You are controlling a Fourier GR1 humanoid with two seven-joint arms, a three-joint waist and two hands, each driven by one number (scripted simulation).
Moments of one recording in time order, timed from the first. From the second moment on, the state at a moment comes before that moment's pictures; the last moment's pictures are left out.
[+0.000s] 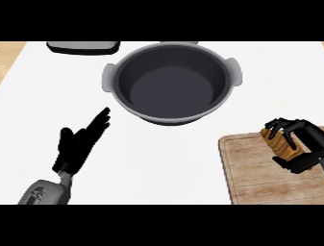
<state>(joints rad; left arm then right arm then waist) -0.13 0.25 -0.25 -1.34 0.16 -0.03 0.11 -0.45 -0.56 0.23 -0.54 0.03 0.43 -0.84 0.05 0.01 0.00</state>
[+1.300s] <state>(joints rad) -0.12 0.24 -0.22 -1.35 0.14 -0.04 0.13 -0.95 -0.52 0.21 -0.36 0.15 0.25 -0.88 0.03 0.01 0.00</state>
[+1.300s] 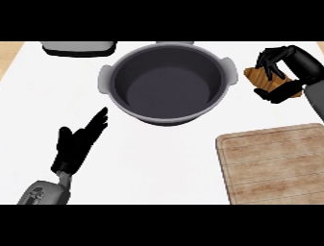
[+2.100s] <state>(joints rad) -0.13 0.22 -0.18 -1.31 0.12 -0.07 0.11 -1.20 -0.28 0.31 -0.42 0.34 0.15 -0.56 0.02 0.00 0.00</state>
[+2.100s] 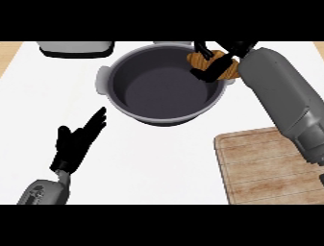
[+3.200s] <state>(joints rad) -0.13 0.20 -0.20 -1.36 0.09 -0.08 0.13 -1.27 -0.01 0.58 -0.21 0.69 0.13 -0.10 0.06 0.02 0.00</state>
